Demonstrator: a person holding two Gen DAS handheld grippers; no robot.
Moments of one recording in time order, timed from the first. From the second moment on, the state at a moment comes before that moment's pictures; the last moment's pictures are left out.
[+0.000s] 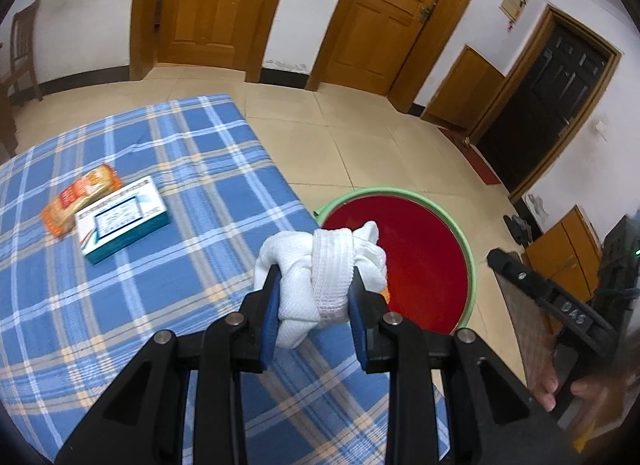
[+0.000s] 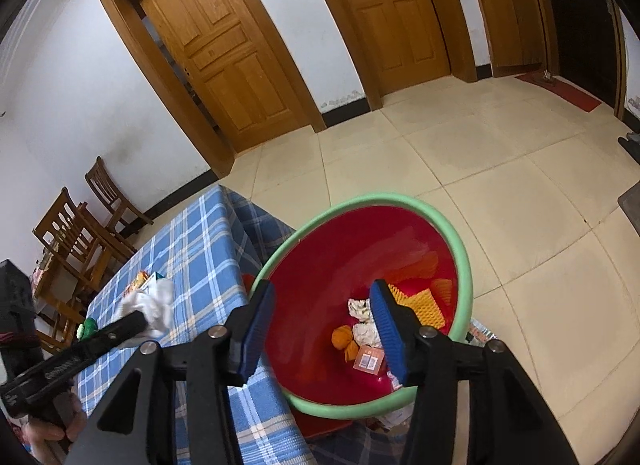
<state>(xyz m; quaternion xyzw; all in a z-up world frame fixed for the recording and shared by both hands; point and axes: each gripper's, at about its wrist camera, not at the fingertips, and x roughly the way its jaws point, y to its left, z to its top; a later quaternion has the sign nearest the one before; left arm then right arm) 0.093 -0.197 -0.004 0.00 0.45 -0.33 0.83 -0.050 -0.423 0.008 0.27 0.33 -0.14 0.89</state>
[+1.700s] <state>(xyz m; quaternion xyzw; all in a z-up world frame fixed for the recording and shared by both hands) 0.134 -0.189 -0.004 0.02 0.43 -0.30 0.85 -0.054 -0.424 0.016 0.28 0.32 -0.14 0.89</state>
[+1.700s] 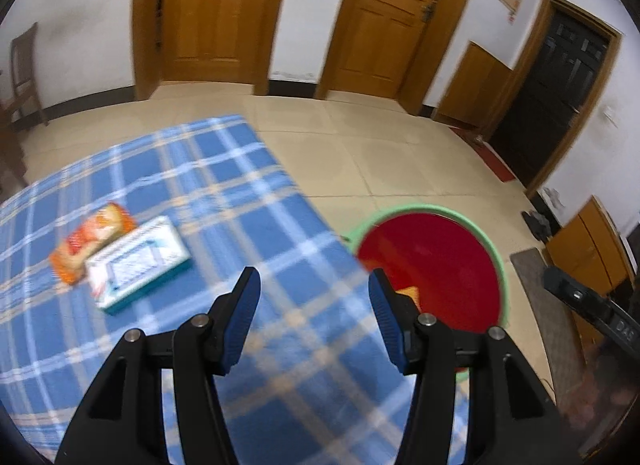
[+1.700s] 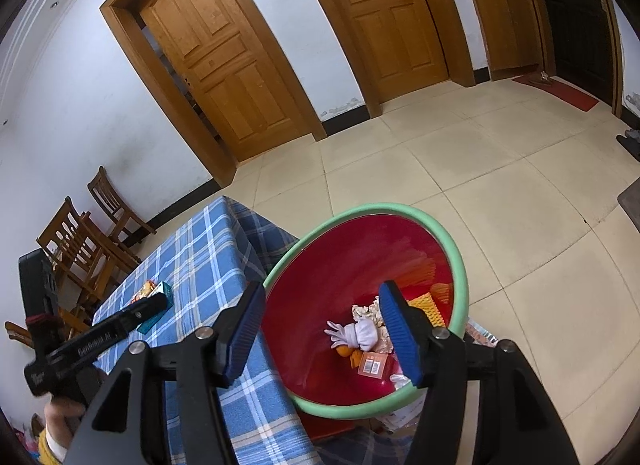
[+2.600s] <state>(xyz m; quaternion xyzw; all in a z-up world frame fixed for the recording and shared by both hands) 0.263 -0.075 -0.050 0.05 0.47 -0.13 0.87 -0.027 -0.402 0.009 0.27 0.36 -0.13 0.89</state>
